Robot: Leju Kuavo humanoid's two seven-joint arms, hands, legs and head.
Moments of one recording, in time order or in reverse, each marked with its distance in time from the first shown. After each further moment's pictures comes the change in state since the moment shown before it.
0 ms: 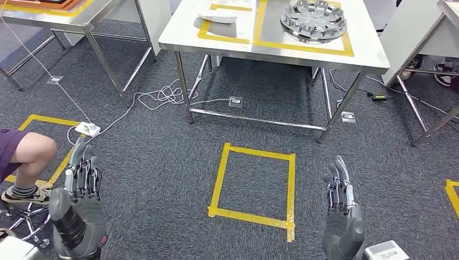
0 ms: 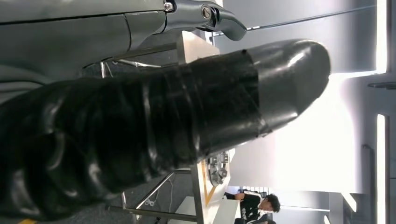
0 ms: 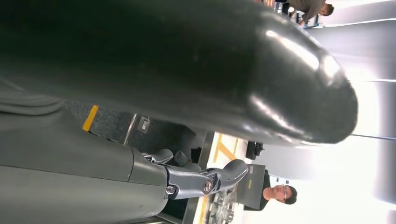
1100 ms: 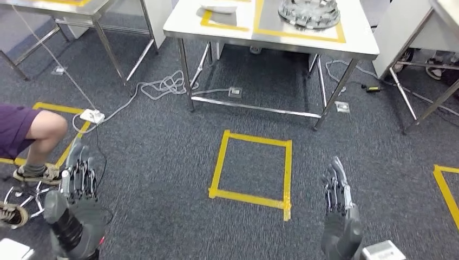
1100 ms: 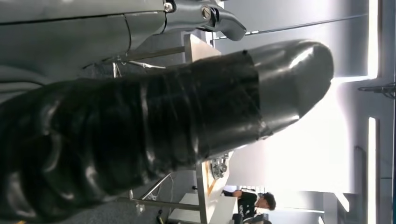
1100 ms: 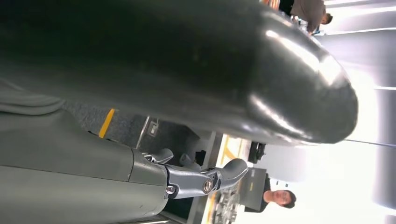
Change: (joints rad) left arm 0.004 0.002 0.000 0.001 0.007 0.006 -0.018; right arm 0.003 -0.009 0.002 0.006 -0.003 0.000 -0.010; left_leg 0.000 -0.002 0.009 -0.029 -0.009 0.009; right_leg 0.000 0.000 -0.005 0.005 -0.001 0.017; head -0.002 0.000
